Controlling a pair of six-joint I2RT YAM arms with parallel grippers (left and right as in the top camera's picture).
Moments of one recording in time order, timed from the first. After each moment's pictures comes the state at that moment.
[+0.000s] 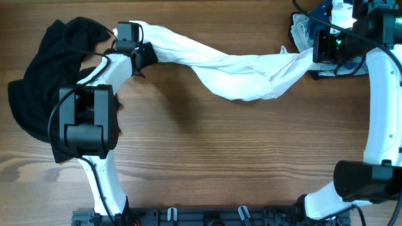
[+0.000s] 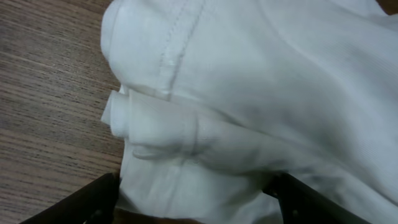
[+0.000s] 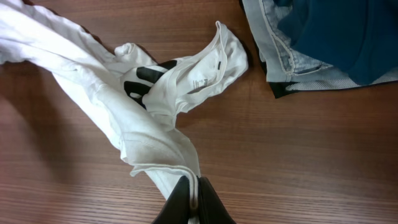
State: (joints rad) left arm -0.08 2.18 1.47 -0.31 -0.07 -0.44; right arm -0.08 1.75 2.00 -1.43 -0.13 -0.03
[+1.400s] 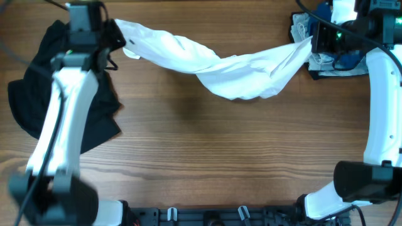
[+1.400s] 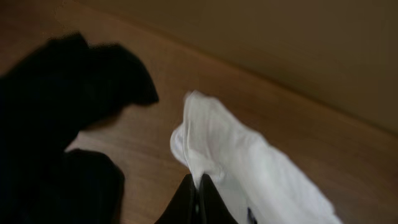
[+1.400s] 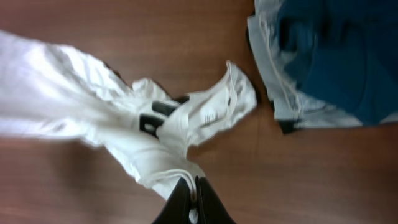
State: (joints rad) left arm -0.02 1.61 1.47 -0.56 -0.12 -0.38; right arm -0.08 1.75 2.00 -1.30 -0.18 -0.01
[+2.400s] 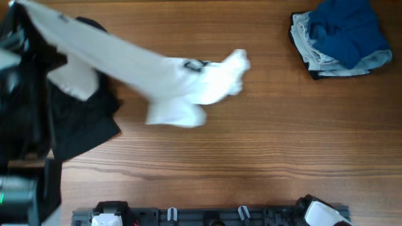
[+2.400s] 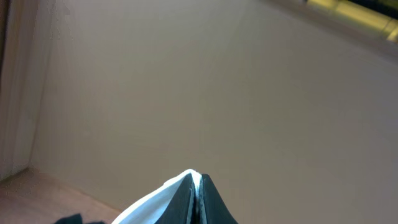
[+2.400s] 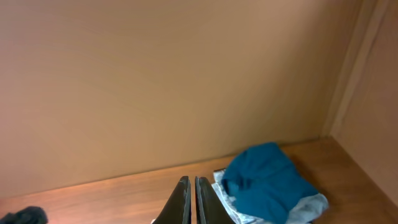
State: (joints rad) left arm -0.02 0.96 1.48 -0.36 -0.23 -0.37; right arm -0.48 1.30 2.29 -1.20 -0.43 0.09
